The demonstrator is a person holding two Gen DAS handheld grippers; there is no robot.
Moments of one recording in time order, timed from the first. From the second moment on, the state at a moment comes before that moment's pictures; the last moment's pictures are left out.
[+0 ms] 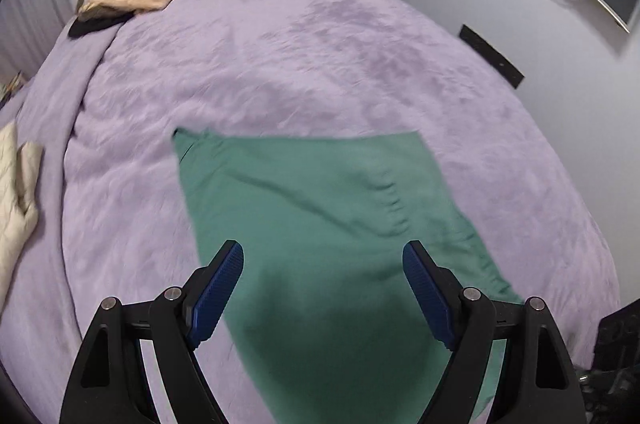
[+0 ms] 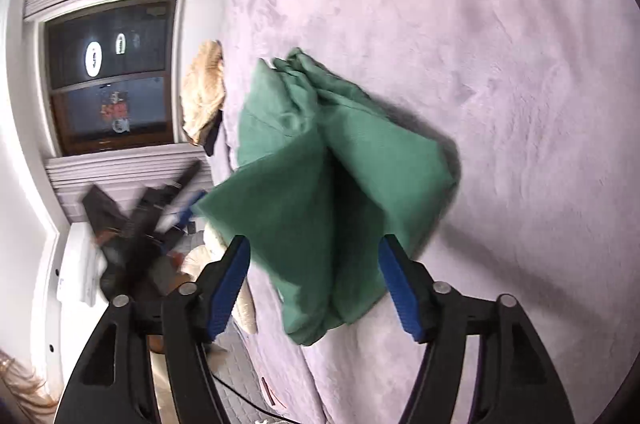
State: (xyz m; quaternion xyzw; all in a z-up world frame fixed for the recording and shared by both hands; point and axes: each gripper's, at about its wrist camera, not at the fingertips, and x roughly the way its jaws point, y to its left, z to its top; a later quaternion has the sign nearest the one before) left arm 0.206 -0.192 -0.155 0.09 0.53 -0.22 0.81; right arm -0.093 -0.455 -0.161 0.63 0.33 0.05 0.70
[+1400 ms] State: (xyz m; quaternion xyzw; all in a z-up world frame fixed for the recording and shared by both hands) left arm 0.133 -0.057 -0.198 0.08 0.61 -0.12 0.78; right arm -0.060 -0.342 -0.197 0.58 0.45 0.04 0.67
